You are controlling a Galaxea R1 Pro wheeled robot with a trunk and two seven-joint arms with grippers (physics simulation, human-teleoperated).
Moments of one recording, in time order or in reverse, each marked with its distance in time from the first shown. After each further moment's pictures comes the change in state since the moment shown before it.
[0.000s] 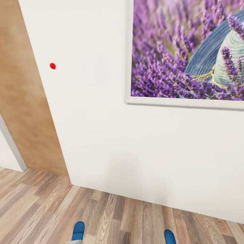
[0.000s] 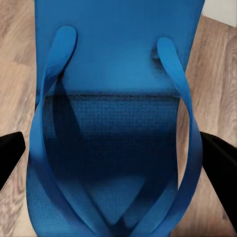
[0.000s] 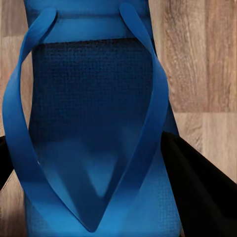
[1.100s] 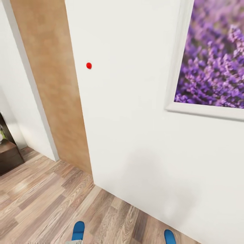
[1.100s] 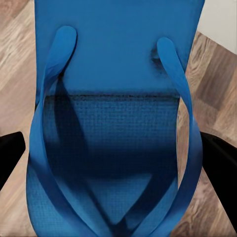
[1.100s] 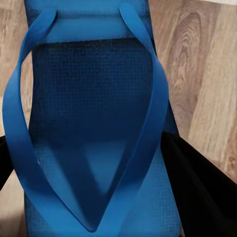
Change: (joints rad) left arm 0.000 0.000 0.000 0.000 0.000 -0.002 0.000; right arm 0.000 0.000 0.000 0.000 0.000 0.001 0.000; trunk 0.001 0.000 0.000
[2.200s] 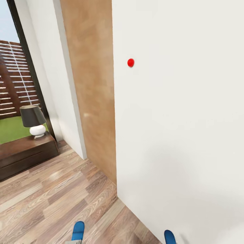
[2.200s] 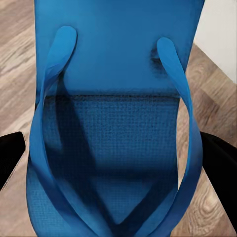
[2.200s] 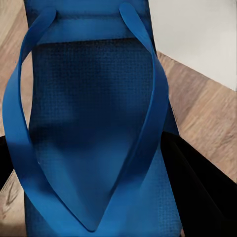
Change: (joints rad) left arm 0.000 0.001 0.000 0.000 0.000 0.000 0.000; right arm 0.000 0.000 0.000 0.003 0.000 0.000 -0.001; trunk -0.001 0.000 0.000
